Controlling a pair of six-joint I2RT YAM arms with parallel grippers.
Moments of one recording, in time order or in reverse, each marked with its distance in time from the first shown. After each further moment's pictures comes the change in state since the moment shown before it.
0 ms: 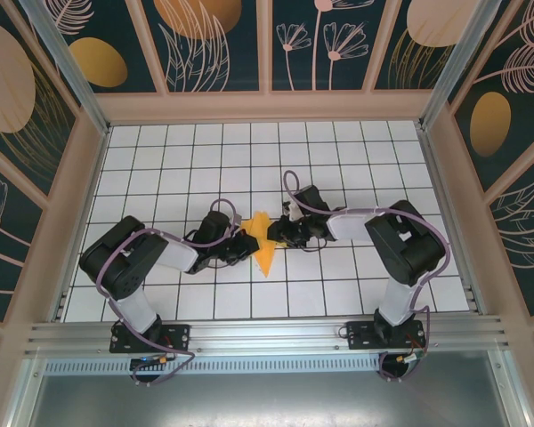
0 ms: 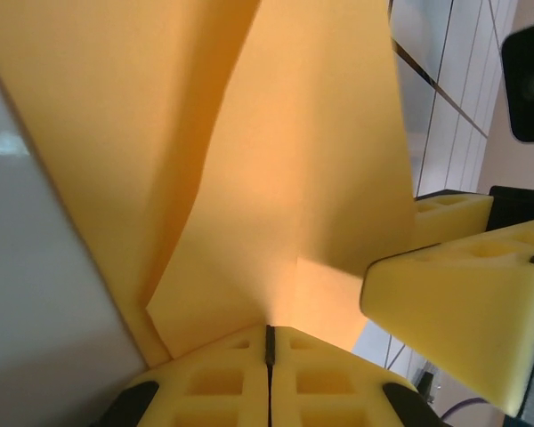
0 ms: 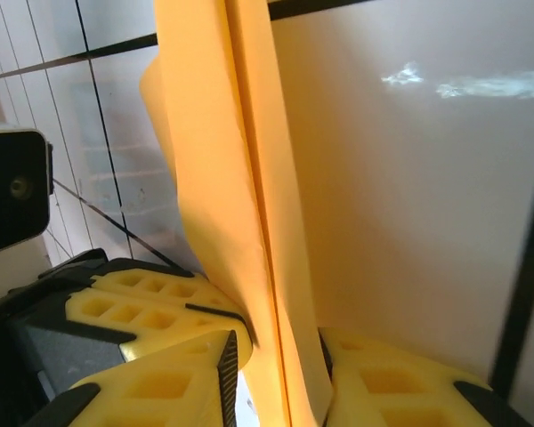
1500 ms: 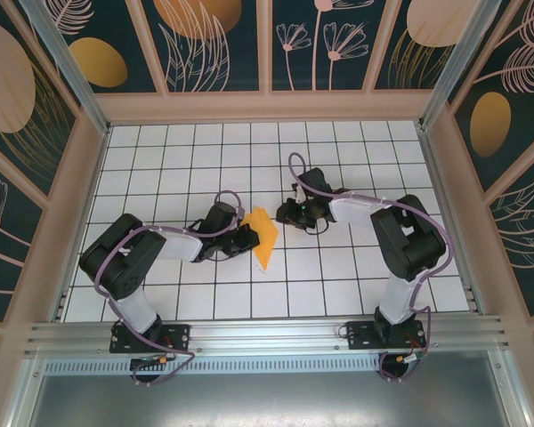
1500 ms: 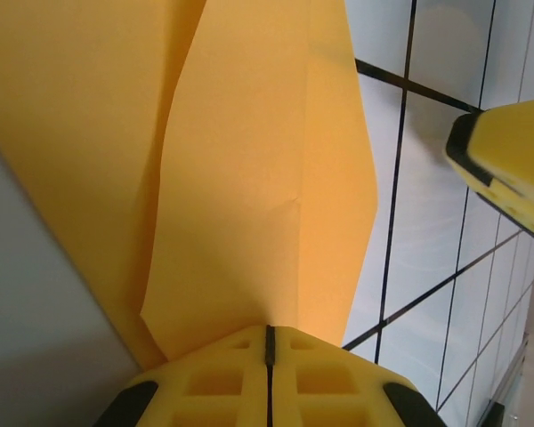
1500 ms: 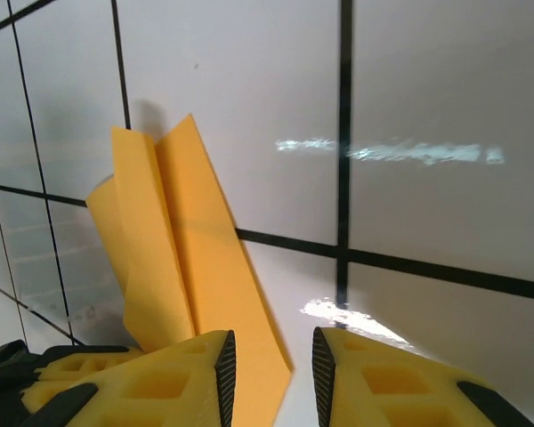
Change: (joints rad) left arm 0.001 0.000 0.130 -0.241 -0.080 0.143; right arm -0.065 0.032 0.181 -0.227 0.204 -0.143
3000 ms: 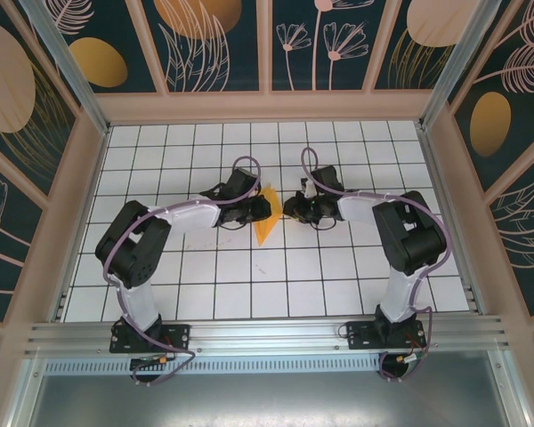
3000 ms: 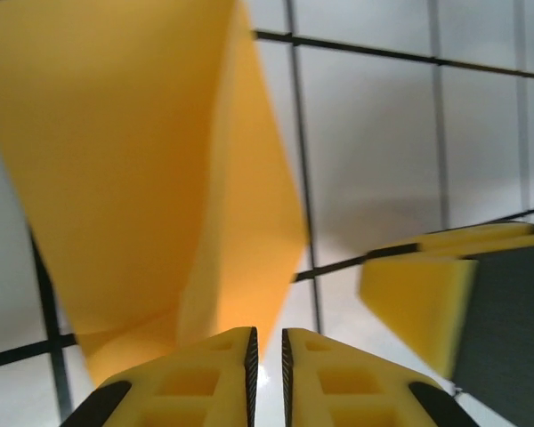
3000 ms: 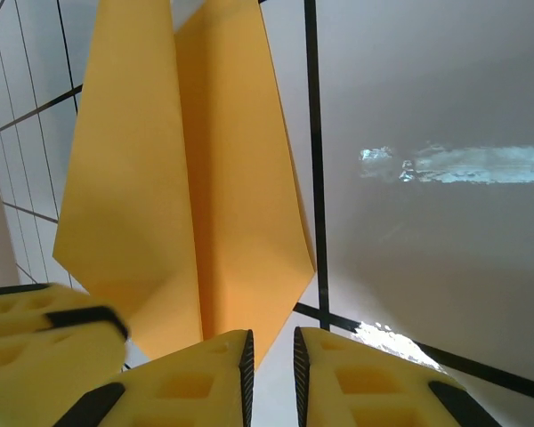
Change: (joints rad) left arm -0.008 0.128 0.477 -0.455 -0.216 0.241; right arm -0.108 0.035 -0.039 0.166 -0.131 0.045
